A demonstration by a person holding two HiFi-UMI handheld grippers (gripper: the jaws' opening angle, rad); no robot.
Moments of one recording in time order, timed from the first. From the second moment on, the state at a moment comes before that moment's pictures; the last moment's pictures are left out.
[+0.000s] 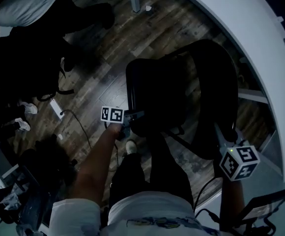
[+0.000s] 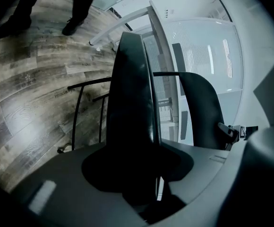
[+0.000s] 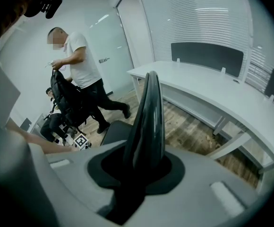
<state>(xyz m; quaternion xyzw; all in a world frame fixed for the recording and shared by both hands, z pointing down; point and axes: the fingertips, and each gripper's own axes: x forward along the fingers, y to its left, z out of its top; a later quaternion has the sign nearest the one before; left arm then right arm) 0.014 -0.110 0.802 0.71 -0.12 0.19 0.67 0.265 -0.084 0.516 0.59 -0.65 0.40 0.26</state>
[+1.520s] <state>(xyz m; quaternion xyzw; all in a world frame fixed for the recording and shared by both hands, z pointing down) 0.157 -0.074 0.693 0.71 -0.15 0.27 0.64 0.259 -0.070 0.460 0.61 -0.63 0.39 0.27</state>
